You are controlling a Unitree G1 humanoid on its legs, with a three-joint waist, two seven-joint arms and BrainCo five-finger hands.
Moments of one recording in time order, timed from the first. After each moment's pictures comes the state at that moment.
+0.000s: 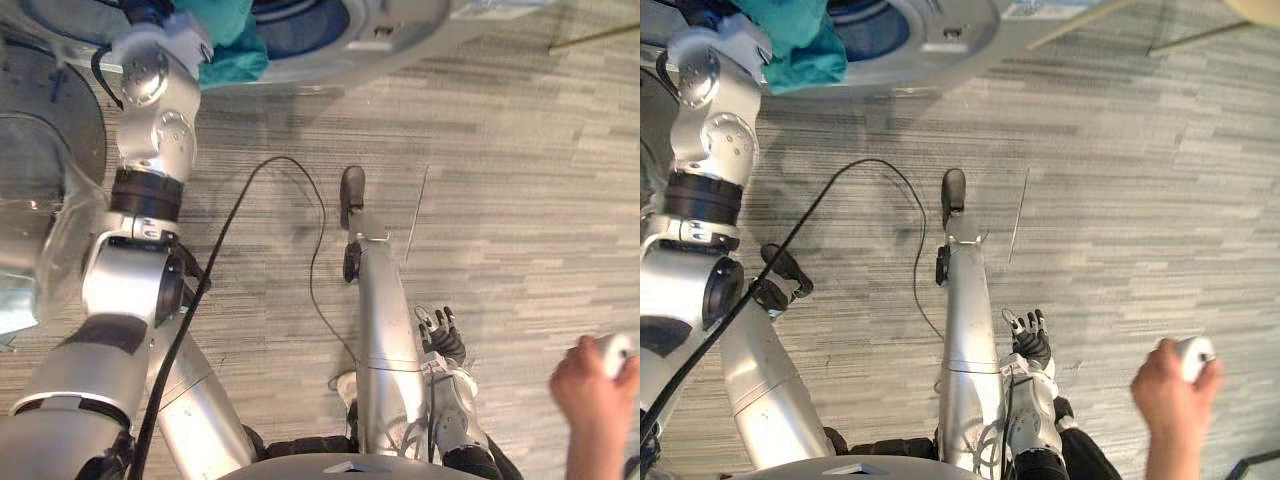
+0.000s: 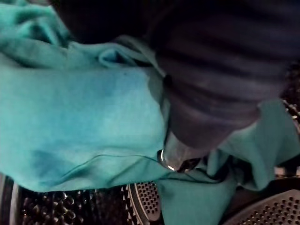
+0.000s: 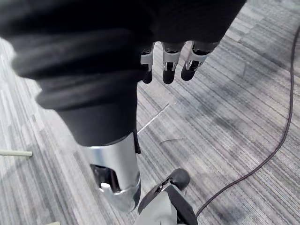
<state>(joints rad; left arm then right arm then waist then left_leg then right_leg) -1.32 0.39 -0.05 0.66 -0.68 -0.13 0.29 0.06 -0.05 -0.16 0.44 0.76 -0.20 -0.08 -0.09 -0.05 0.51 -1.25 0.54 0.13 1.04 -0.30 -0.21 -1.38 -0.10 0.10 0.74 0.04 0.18</state>
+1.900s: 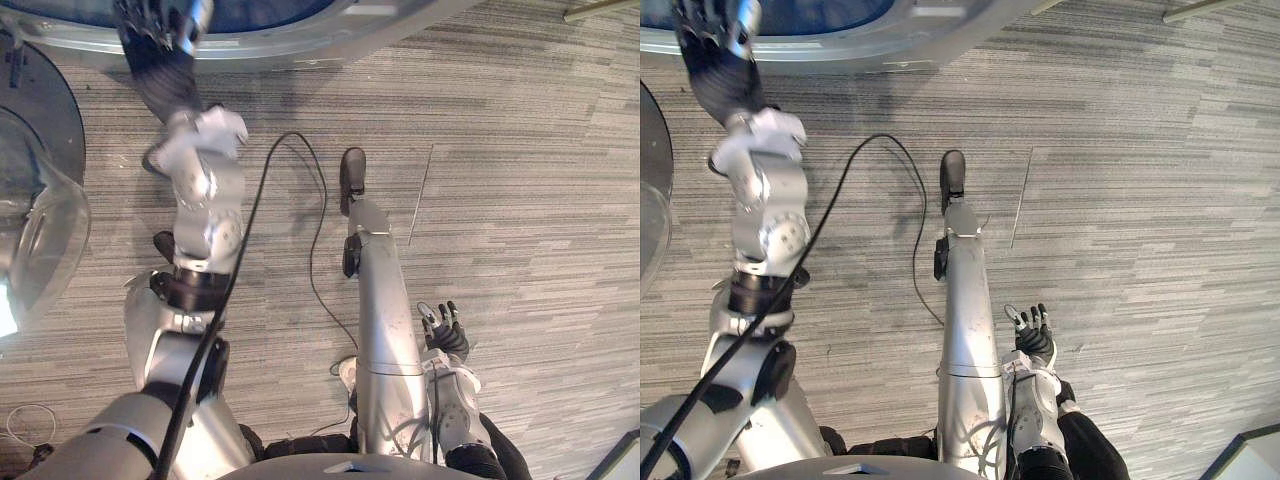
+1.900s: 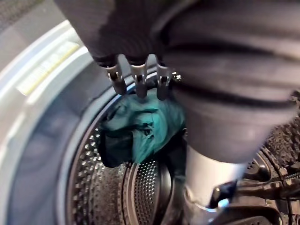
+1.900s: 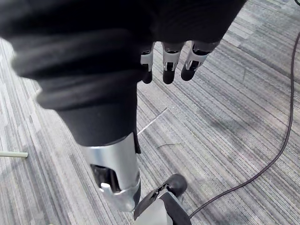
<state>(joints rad) -0.74 0.05 -0.03 0.01 -0.46 -0.23 0.51 0.06 -0.07 -0.12 0.43 0.78 -0.24 -0.08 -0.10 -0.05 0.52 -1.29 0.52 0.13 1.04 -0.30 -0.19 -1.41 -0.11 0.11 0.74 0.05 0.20</state>
